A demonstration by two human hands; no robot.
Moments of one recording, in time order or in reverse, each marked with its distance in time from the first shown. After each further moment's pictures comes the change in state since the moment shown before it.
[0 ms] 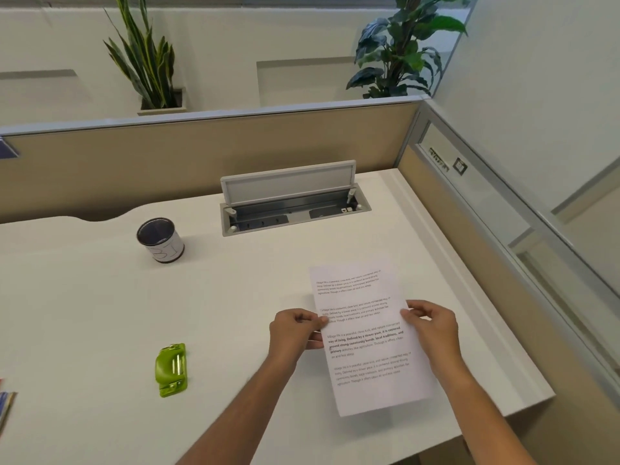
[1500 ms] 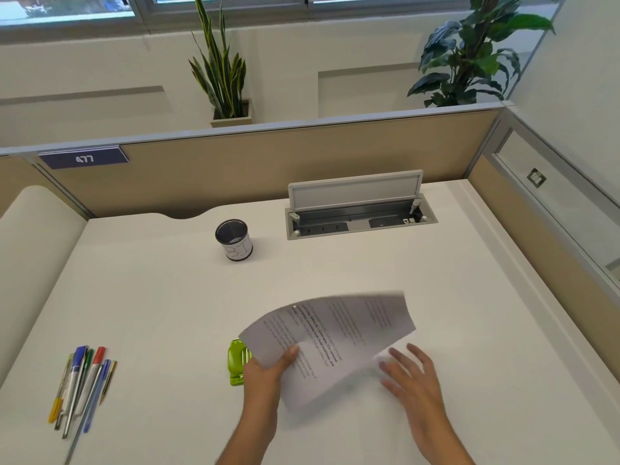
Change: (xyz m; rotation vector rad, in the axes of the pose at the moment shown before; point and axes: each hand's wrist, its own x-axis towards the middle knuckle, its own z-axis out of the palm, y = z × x) left_hand -0.069 -0.037 -0.138 -0.415 0.339 0.208; right_hand -0.109 0.039 0.122 0.568 -0.311 0.262
